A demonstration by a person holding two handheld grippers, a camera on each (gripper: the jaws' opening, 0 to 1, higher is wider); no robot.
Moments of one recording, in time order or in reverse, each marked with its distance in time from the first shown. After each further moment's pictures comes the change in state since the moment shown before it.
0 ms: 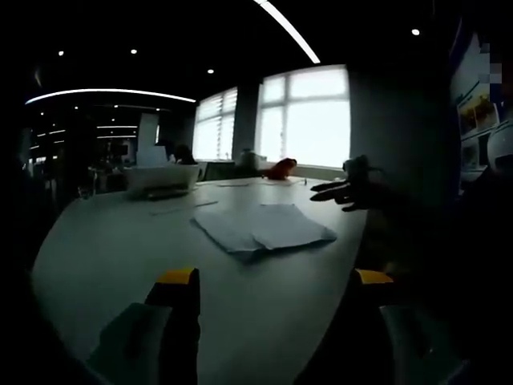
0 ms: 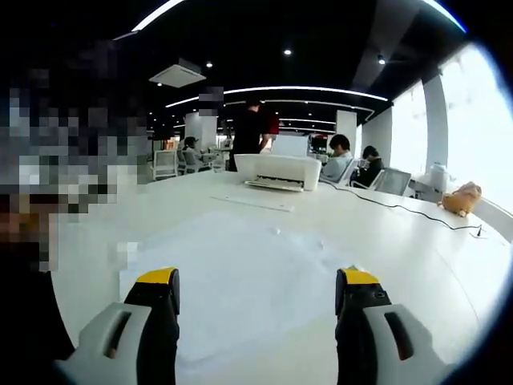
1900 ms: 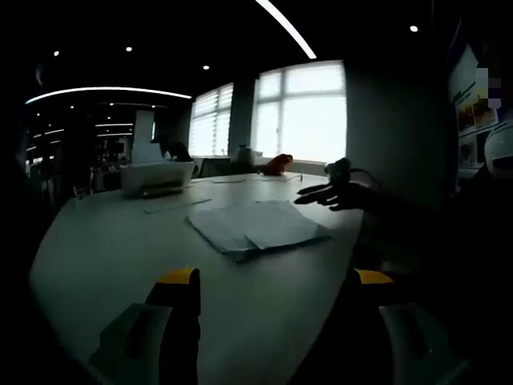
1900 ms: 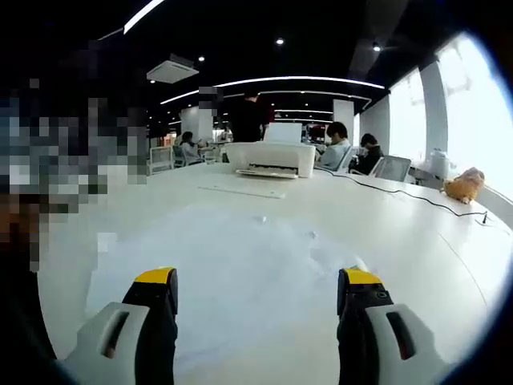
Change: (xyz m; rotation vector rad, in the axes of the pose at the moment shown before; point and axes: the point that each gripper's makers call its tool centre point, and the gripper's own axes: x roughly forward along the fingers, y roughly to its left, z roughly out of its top) left arm 0.006 -0.006 0.000 0.006 0.024 -0.010; right arm 0.023 0.001 -0.026 0.041 0.040 0.002
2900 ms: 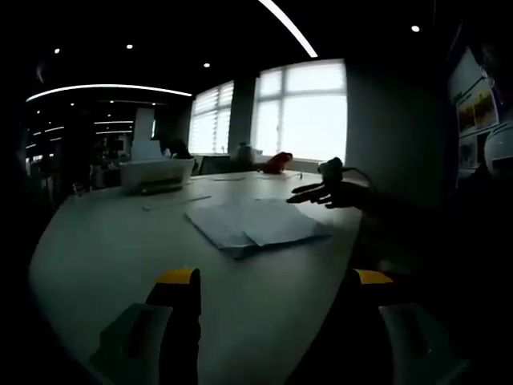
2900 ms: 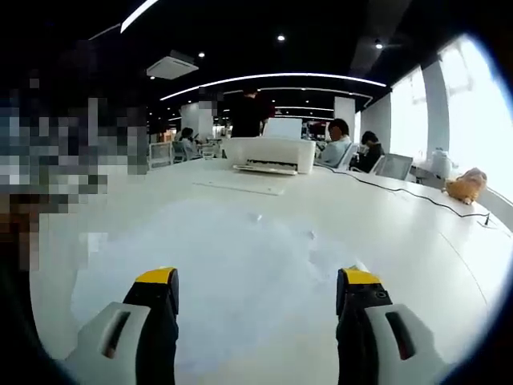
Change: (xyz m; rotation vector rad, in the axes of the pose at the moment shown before) left arm 0.003 -0.005 -0.005 -0.007 0.013 -0.009; right arm 0.021 -0.015 -0.003 -0.008 0.022 -0.002
